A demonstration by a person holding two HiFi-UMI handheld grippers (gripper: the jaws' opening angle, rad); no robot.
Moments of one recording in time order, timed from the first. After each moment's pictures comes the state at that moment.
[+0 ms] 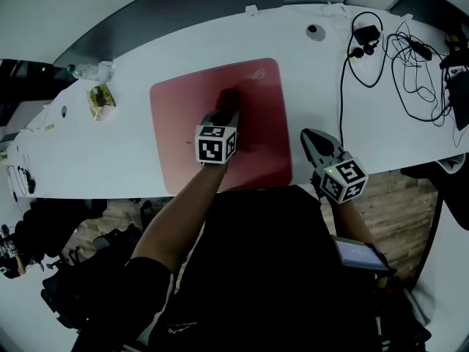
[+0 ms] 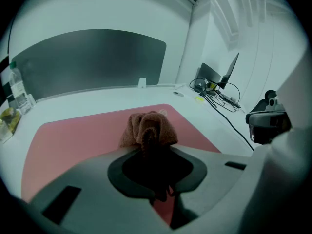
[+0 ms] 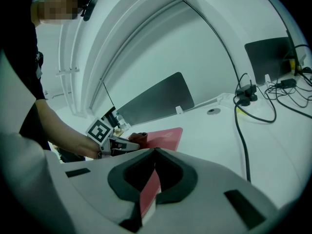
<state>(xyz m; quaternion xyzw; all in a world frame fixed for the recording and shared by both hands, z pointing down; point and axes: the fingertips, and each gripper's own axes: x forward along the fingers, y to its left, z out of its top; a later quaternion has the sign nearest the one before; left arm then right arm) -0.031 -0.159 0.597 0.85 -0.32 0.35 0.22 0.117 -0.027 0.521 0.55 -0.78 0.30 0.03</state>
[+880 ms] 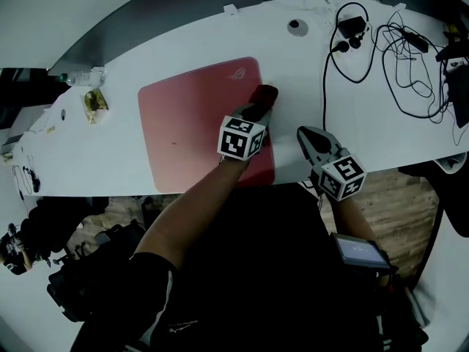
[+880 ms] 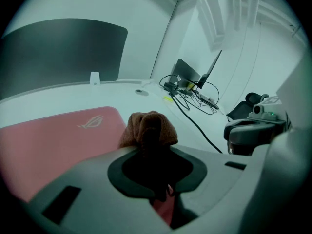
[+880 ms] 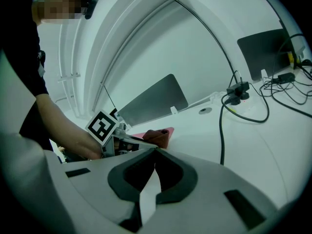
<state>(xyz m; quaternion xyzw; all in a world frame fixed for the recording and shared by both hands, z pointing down) 0.116 -0.100 0.596 0.89 -0.21 0.34 0.24 0.165 -0.013 0.528 0.53 -0.79 0.32 0.02</state>
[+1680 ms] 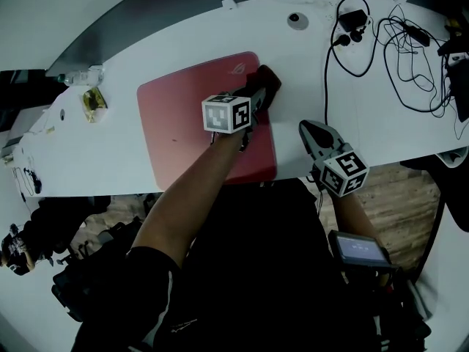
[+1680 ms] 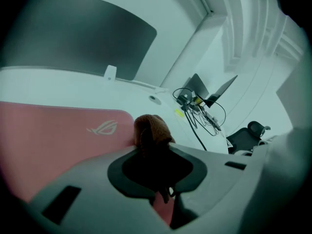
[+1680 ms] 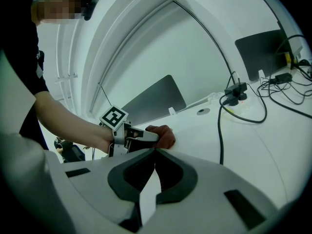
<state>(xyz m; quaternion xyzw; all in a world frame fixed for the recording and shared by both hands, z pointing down) 0.116 -0.149 0.598 0.87 -0.22 0.28 0.35 0.167 -0.017 0.525 0.54 -0.78 0.32 0.01</state>
